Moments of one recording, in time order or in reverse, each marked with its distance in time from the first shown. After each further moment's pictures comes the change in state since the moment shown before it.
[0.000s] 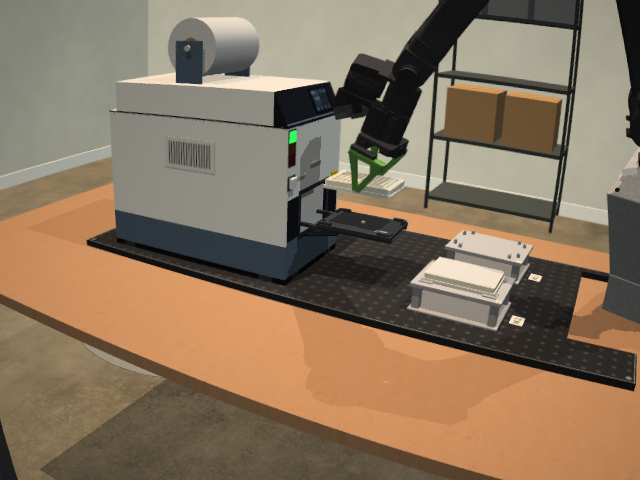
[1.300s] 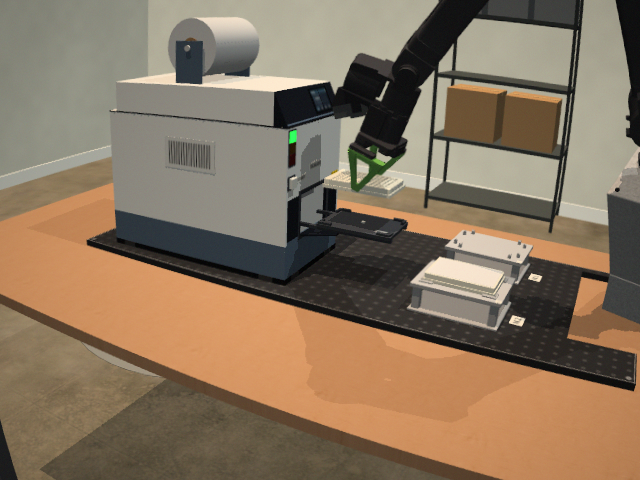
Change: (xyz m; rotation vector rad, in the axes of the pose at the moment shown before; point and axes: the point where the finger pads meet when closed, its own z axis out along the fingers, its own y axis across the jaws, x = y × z) arm -0.003 -0.001 0.000 -0.001 -0.005 -0.002
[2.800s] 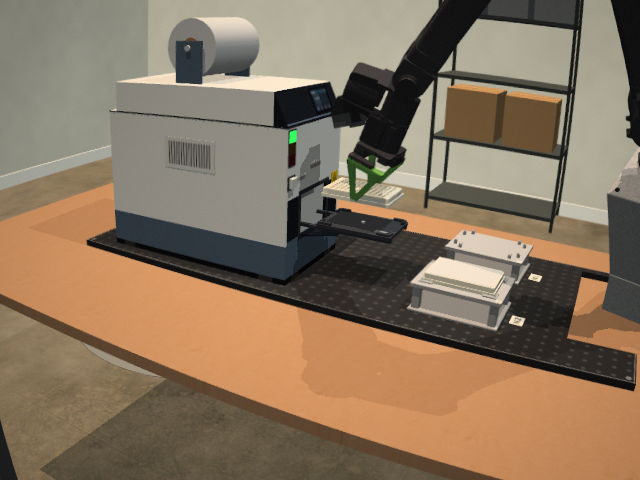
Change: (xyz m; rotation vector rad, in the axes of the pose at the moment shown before) arm 0.005 0.003 0.016 -0.002 -0.005 -0.005
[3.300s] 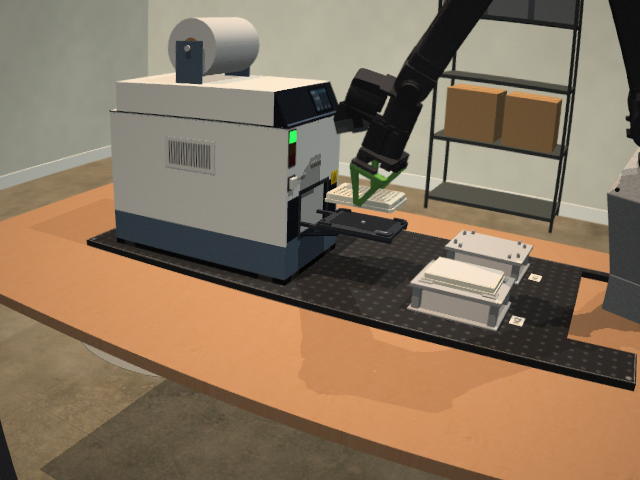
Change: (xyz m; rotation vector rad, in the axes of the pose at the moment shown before) arm 0.009 -0.002 0.007 0.003 0.012 0.006
